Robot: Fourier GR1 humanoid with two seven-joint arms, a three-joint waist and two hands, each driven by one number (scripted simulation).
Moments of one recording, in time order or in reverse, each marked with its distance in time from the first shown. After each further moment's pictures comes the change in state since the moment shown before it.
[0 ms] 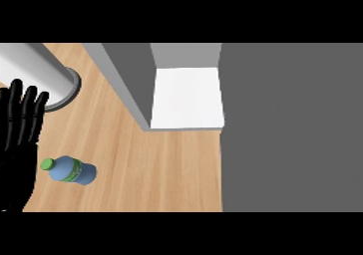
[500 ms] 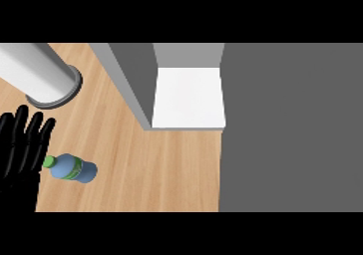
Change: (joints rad) left arm 0.167 -0.049 -0.078 -0.135 0.092 0.035 0.157; right arm 0.186 0.024 0.063 -0.145 -0.159 0.093 0.085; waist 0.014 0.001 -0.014
